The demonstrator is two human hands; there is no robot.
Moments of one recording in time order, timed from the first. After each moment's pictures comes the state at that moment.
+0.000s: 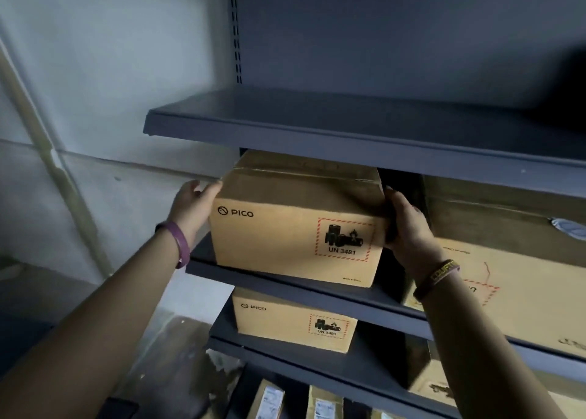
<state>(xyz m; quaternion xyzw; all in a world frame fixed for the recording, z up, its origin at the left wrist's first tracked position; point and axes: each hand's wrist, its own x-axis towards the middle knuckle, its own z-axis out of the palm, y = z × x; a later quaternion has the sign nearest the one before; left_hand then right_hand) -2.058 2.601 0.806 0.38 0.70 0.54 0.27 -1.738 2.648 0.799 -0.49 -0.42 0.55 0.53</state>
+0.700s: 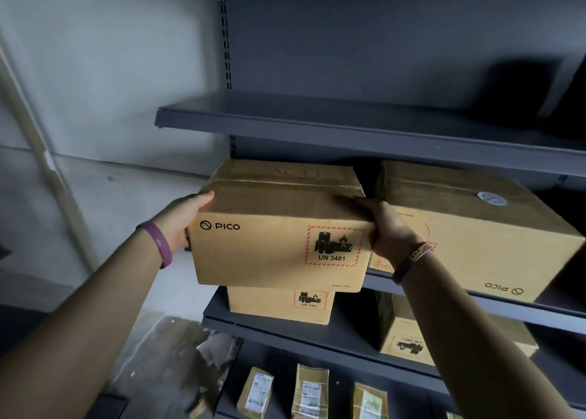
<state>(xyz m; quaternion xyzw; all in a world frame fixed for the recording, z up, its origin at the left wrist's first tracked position) -2.039 2.510 0.813 0.38 0.66 0.48 0.43 -1.712 2.568 0.806 -0.46 -0.43 0.64 0.45</state>
